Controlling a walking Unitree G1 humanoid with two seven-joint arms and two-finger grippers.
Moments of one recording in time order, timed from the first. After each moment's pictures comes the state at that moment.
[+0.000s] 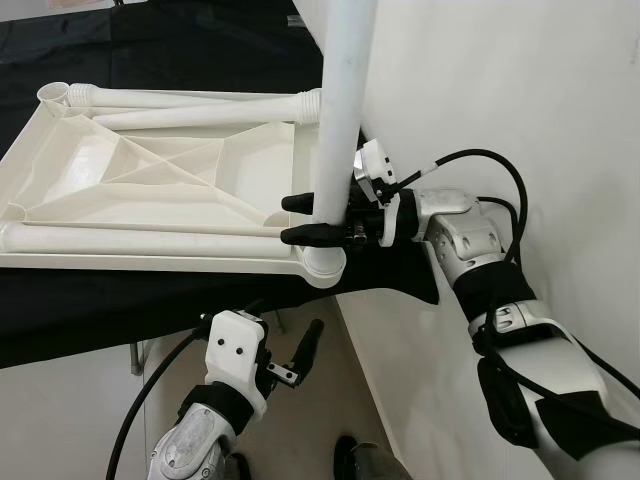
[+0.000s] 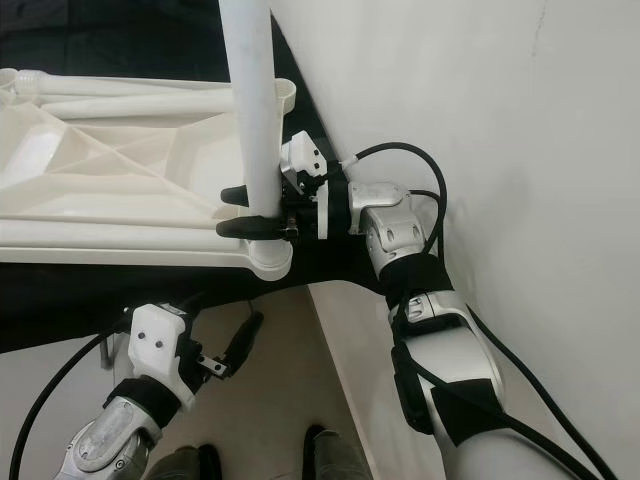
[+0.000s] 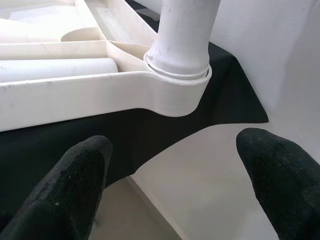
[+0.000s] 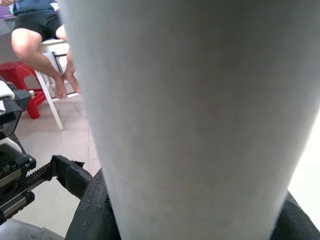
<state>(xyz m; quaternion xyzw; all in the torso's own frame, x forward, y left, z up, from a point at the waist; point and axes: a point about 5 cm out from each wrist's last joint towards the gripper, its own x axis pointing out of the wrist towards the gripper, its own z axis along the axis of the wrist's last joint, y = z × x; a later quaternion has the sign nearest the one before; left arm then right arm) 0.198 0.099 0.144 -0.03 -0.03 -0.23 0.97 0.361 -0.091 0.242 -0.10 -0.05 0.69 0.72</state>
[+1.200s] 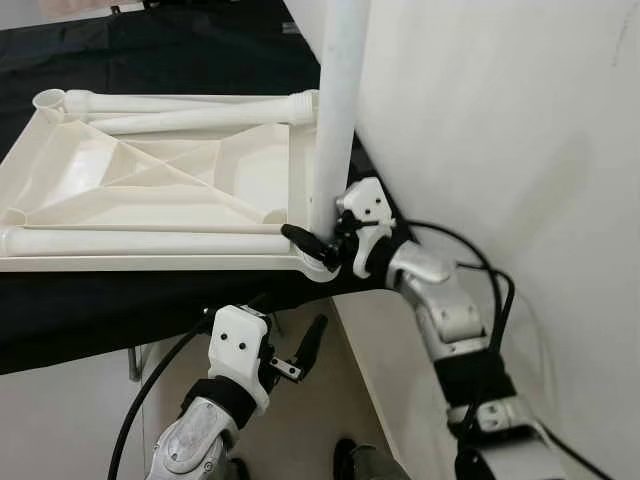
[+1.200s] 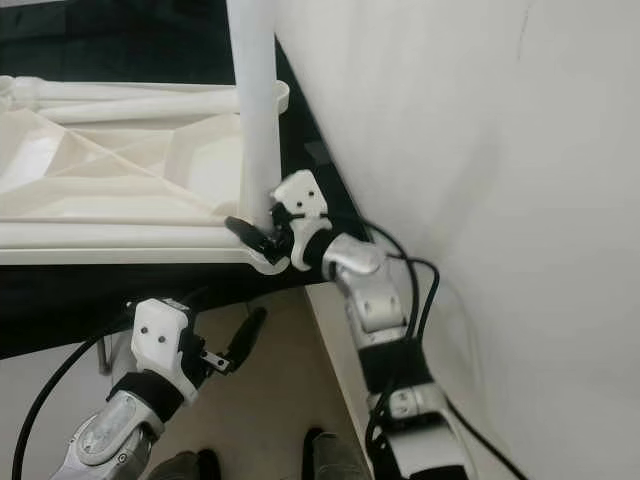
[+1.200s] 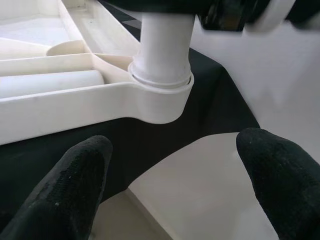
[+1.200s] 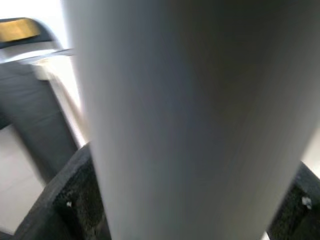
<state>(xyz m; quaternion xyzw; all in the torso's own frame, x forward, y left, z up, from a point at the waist) 0.201 0.096 0.148 -0.03 -0.04 -0.23 0.97 0.344 -0.077 0.220 -0.10 -0.07 0.50 0.86</state>
